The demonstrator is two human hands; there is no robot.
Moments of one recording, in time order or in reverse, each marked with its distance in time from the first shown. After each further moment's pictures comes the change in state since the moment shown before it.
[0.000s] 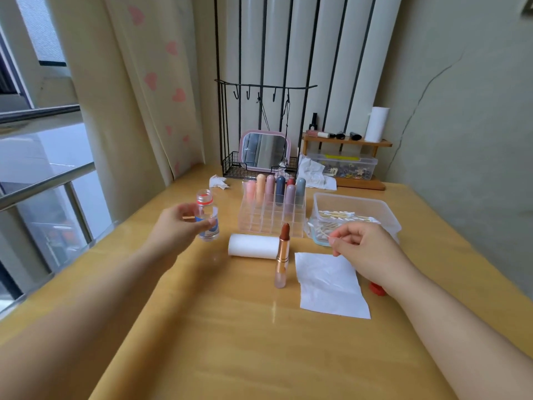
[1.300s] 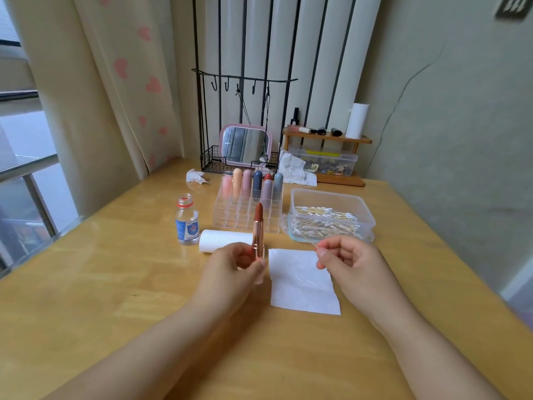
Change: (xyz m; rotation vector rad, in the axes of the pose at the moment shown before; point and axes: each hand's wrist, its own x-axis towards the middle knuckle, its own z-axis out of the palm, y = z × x) left_hand -0.093 0.009 0.104 0.016 -0.166 0.084; right_hand -0.040 0.012 -0.007 0.317 0.047 -0.058
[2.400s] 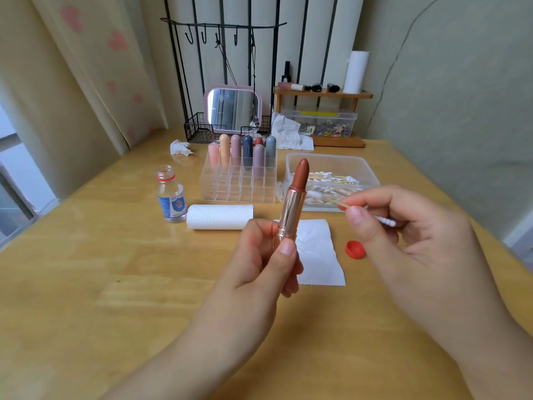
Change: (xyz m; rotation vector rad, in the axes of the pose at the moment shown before) left_hand -0.057 0.034 0.010 -0.459 -0.297 0.158; right_hand -0.037 -0.033 -0.016 -0.215 0.148 -0.493
